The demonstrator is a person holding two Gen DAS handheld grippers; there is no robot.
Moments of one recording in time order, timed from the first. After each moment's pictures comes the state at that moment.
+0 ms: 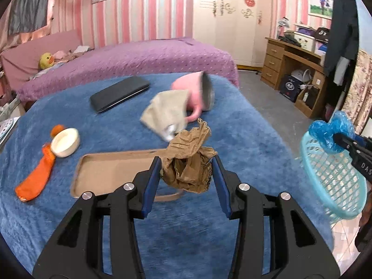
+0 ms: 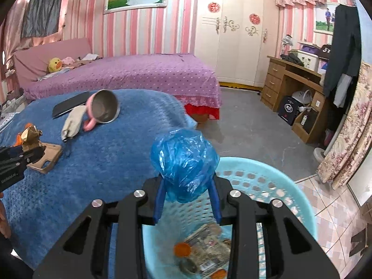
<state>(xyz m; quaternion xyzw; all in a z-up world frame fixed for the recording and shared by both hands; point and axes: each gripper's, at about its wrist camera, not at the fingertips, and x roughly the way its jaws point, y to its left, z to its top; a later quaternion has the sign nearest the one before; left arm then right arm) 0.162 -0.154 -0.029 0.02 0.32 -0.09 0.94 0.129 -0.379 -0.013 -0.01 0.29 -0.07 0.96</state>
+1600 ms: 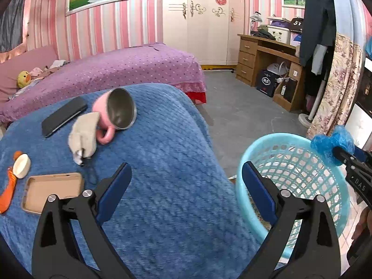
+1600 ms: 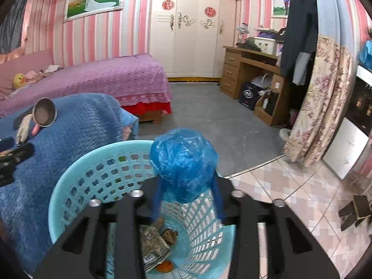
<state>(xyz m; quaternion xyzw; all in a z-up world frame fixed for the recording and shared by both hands) 0.162 -0.275 -0.022 0.05 0.30 -0.14 0.94 0.092 -0.478 -0.024 0.02 0.28 -0.19 0.94</state>
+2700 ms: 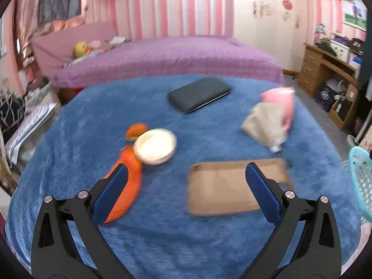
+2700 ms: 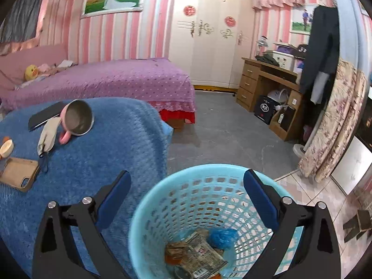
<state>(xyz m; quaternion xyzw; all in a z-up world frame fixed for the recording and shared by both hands) 0.189 -0.007 -0.015 0.01 0.34 0.03 0.94 0.150 -0.354 -0.015 -0.02 0.27 -0.14 0.95</state>
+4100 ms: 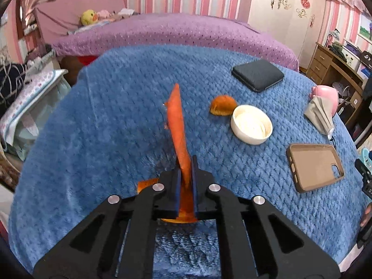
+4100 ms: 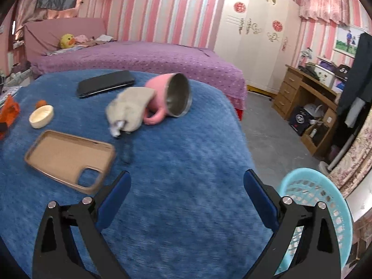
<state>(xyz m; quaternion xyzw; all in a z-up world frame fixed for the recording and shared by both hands) 0.198 0.131 -0.042 -0.04 0.40 0.02 0.92 0.179 -0.197 -0.033 -0.08 0.31 -0.03 0.95</state>
